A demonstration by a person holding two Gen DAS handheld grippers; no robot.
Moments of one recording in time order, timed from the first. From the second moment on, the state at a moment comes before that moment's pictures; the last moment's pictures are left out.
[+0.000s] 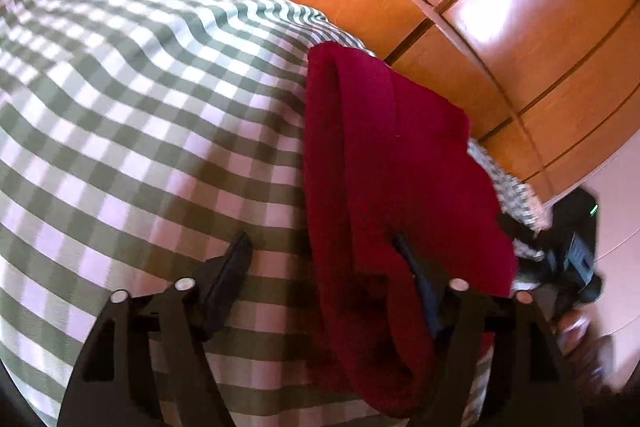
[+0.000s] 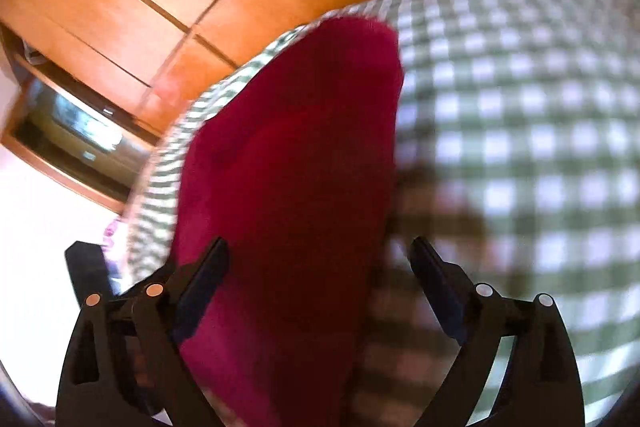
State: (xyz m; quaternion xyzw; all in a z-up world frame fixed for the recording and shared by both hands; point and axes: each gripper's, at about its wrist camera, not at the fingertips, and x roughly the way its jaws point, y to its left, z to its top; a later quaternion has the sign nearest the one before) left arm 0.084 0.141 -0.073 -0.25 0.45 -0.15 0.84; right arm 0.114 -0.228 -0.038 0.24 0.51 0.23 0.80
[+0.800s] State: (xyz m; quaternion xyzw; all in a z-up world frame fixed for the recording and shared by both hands) left arm 0.126 -0.059 0.013 -0.19 0.40 -0.38 0.81; right arm 0.046 -0.343 0.081 0.22 0.35 0.17 0.89
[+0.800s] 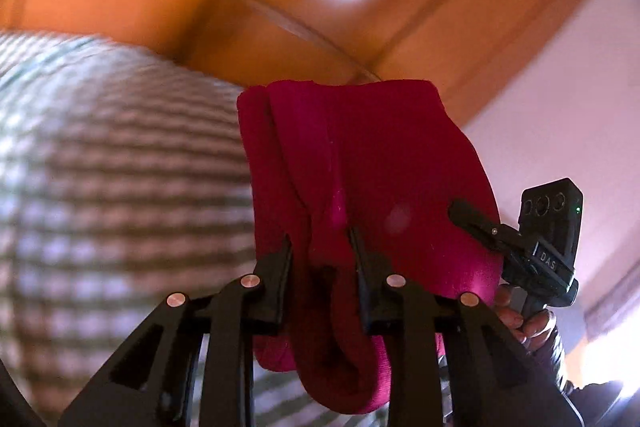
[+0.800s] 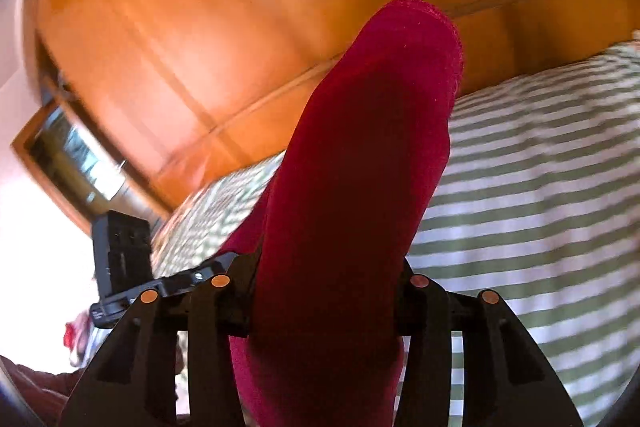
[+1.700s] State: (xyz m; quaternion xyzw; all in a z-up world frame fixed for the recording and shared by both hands) left arm 0.132 -0.240 -0.034 0.05 0.44 -0.31 0.84; right arm 0.002 -0.420 0.033 0.07 0.39 -0.10 0.91
